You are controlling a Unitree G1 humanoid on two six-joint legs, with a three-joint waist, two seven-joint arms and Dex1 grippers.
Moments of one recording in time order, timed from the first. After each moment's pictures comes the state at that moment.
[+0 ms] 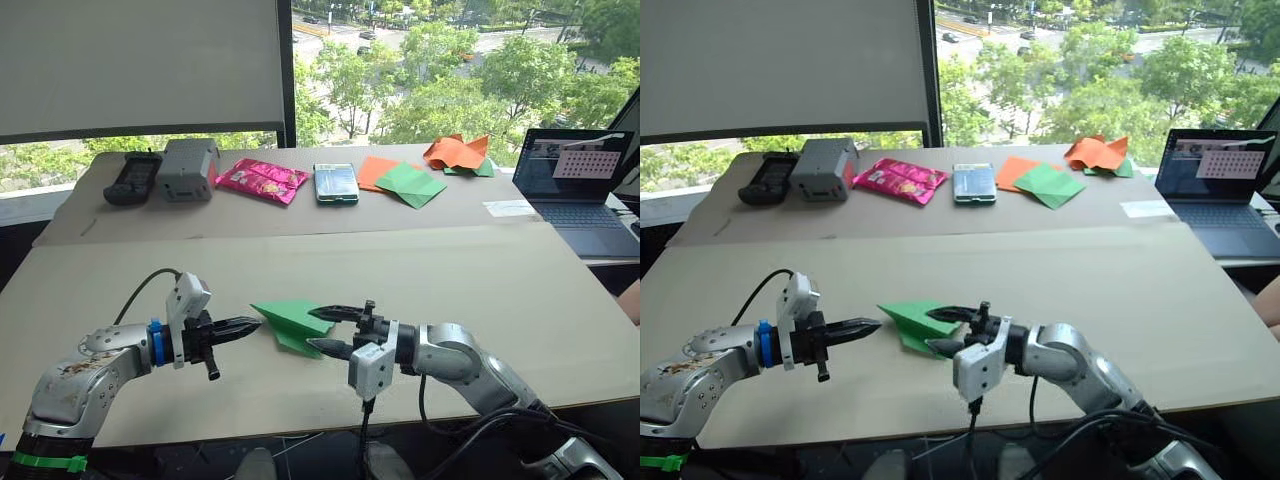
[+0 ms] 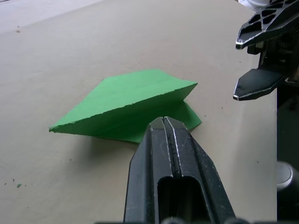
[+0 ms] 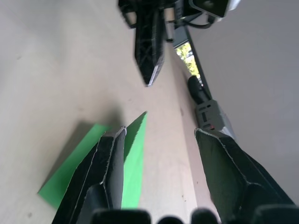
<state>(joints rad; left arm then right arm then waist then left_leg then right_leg) -0.06 0.75 0.13 -0.30 -0.63 0.69 -0.97 -0.35 -0.49 0.41 -0.23 -0.23 -0.34 0.59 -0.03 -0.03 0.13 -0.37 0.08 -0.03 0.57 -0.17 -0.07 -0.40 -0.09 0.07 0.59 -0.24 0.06</state>
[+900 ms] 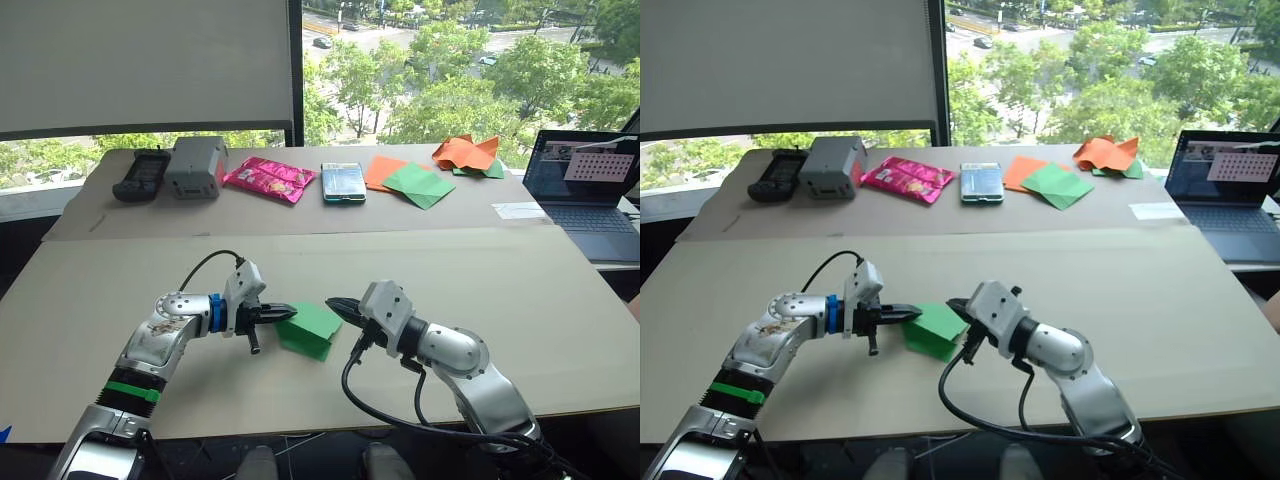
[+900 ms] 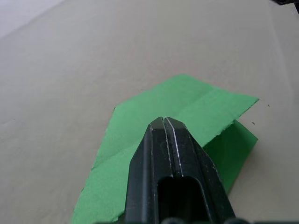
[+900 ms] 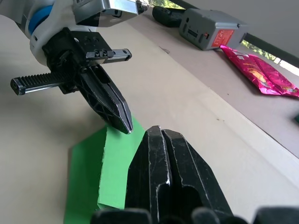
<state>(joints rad) -0.39 0.61 -0.18 0.11 -0.33 0.39 -1.12 -0.17 -0.37 0.27 -0.49 0.05 0.43 0.60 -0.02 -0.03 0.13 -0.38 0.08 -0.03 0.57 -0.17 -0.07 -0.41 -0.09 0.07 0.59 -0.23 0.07</state>
